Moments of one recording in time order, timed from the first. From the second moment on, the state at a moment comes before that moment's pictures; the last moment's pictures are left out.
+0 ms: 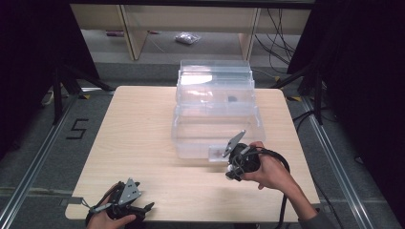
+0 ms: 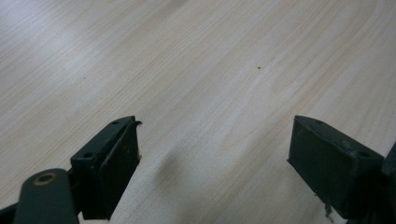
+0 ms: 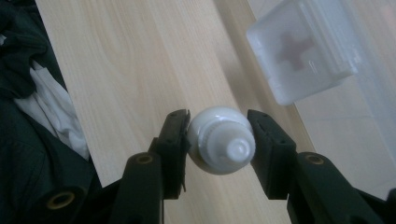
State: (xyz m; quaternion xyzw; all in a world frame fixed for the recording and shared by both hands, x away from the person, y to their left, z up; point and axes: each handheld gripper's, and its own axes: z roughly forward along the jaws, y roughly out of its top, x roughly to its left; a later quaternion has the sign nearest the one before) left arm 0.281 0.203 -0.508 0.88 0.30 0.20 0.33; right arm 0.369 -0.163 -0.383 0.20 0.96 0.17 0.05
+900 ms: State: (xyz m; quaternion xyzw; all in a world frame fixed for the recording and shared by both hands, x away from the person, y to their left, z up) left arm 0.279 0.203 -0.507 0.87 0.30 0.20 0.33; right arm 0.395 -0.183 -0.344 0.22 0.96 0.17 0.07
